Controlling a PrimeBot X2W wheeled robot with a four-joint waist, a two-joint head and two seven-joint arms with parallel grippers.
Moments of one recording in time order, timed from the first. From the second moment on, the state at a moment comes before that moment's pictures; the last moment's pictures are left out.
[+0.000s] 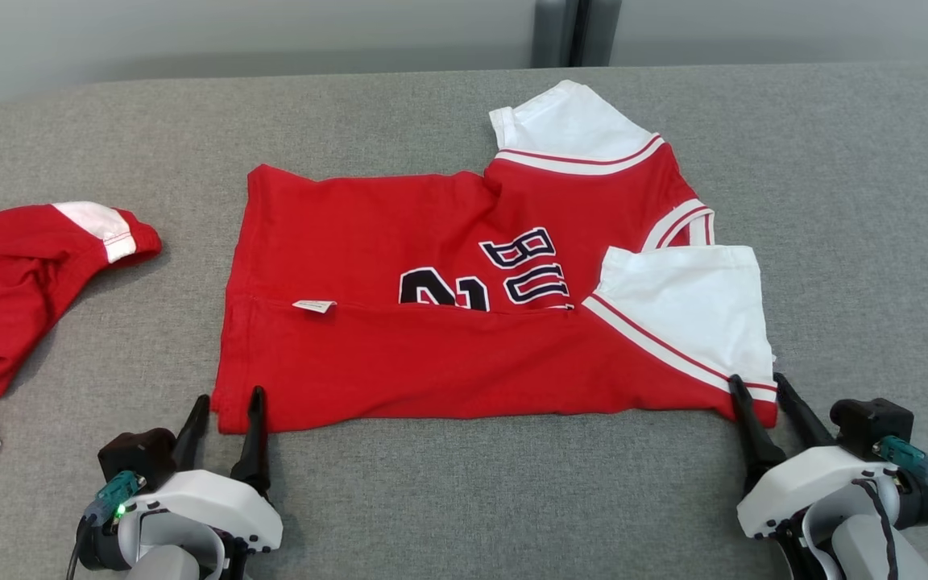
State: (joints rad) left arm -0.26 0.05 -0.02 0.68 -0.32 -0.09 -0.26; right arm -0.30 -0.13 0.19 0.69 0.38 0.13 -0.27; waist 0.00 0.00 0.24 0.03
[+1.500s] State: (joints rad) left arm -0.15 0.05 0.00 0.72 -0.31 -0.09 -0.26; right arm -0.19 -0.18 0.19 0.63 0.47 0.13 -0.26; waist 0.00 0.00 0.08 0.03
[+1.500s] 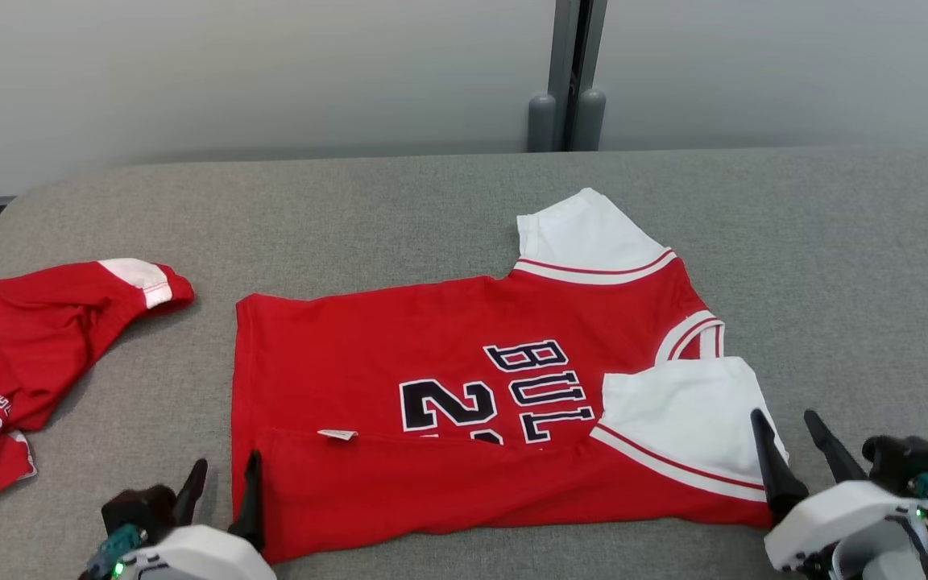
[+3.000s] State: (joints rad) left arm -0.89 0.04 -0.21 1.10 -0.32 -0.07 -0.26; right arm -1.15 -0.25 0.48 1.04 0.45 0.13 -0.04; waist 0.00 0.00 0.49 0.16
